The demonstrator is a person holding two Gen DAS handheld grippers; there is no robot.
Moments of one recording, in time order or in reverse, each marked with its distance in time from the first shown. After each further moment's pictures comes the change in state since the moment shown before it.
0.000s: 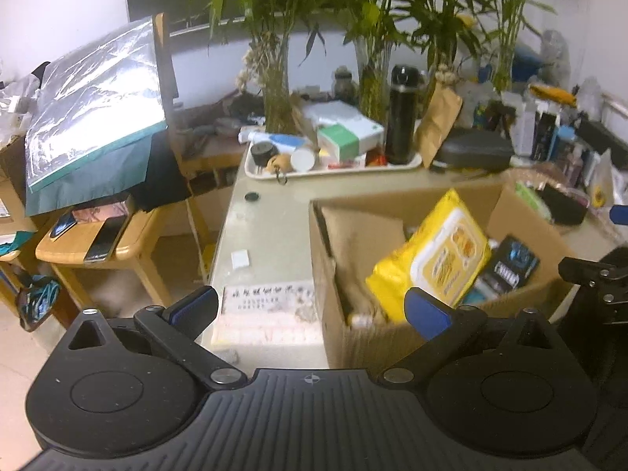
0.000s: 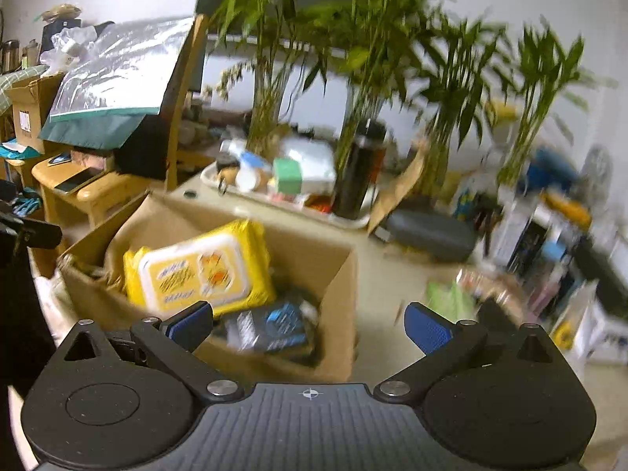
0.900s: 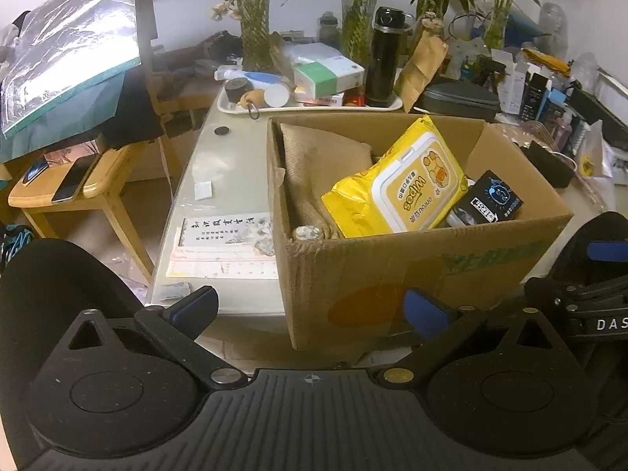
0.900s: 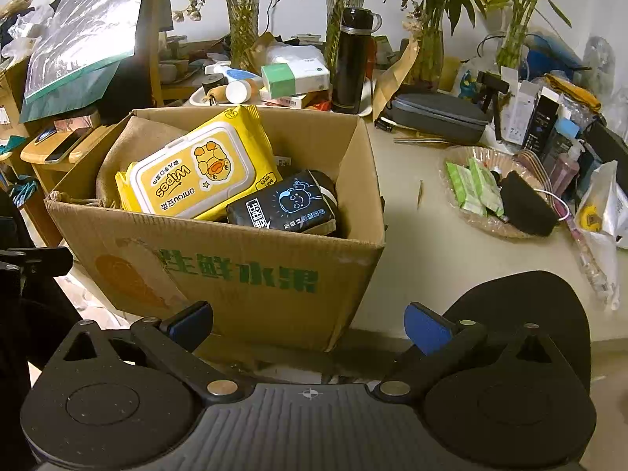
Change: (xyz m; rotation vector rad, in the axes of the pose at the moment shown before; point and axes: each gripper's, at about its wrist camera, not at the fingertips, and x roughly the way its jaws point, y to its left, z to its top) left arm 0.019 -0.021 -0.027 -0.044 0.151 -0.074; right arm 0.020 0.003 -0.039 0.154 0.249 0.023
